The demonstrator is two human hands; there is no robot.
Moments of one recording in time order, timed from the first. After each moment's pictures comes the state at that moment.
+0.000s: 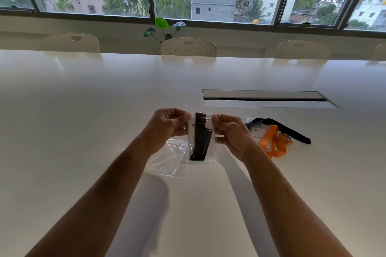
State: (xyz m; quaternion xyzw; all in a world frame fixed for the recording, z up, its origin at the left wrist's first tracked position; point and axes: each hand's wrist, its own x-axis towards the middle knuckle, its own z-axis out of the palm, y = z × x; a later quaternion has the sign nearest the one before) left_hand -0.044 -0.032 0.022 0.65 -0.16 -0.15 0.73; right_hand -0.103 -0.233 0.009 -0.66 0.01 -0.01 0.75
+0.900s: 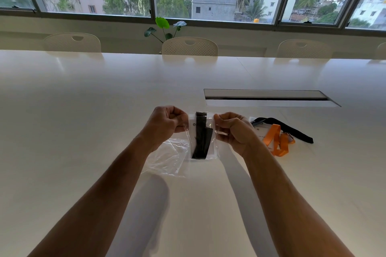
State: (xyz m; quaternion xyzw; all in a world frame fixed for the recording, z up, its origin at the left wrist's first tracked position) left_hand -0.046 -0.027 0.030 0.71 -0.16 -0.08 0.68; right_hand -0.091 -0.241 0.009 -0.60 0.08 0.00 0.80
